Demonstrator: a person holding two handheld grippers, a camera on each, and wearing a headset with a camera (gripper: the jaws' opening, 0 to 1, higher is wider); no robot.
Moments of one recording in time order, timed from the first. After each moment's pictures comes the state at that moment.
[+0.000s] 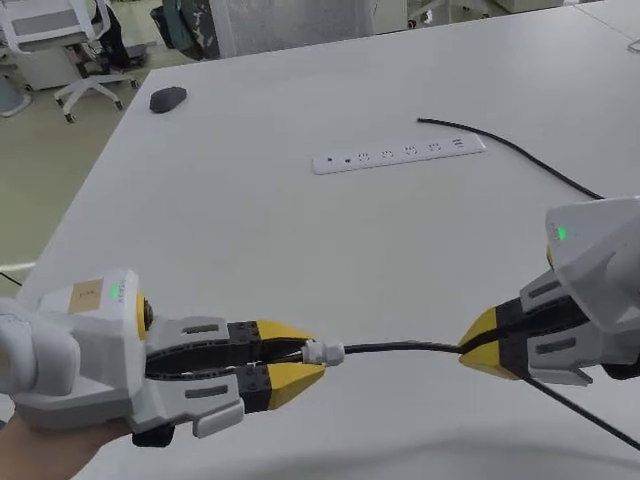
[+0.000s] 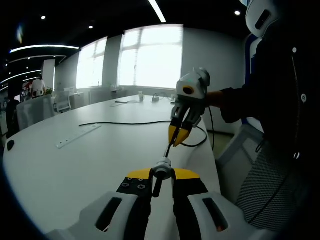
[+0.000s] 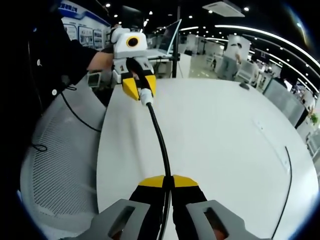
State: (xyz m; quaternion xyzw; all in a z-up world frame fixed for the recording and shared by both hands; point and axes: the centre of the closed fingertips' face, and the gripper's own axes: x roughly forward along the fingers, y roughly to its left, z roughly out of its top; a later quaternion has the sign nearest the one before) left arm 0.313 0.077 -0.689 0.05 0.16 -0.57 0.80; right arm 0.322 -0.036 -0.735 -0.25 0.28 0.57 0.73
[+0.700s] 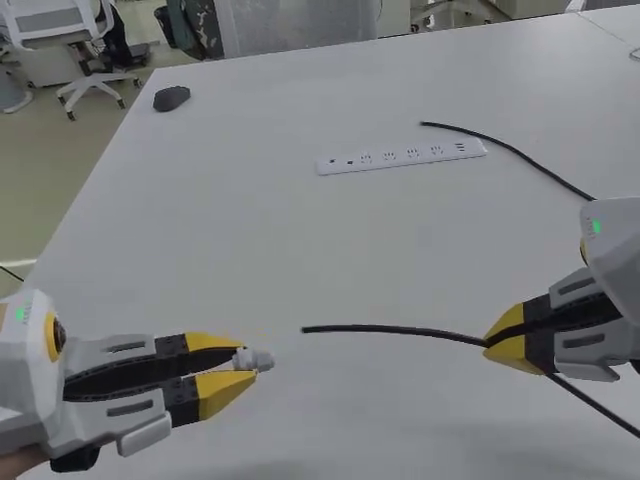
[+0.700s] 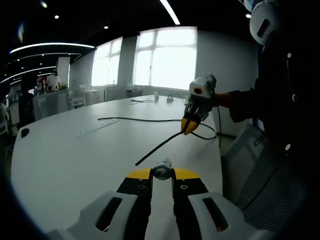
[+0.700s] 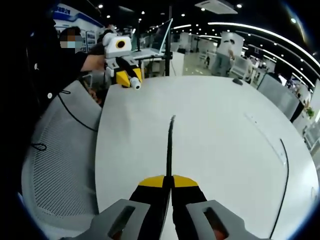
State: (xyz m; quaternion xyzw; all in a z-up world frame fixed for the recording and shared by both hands) left arm 0.306 0.141 -0.689 0.04 0.16 -0.51 0.84; right arm 0.326 -0.044 -0.731 -0.24 0.30 0.55 0.74
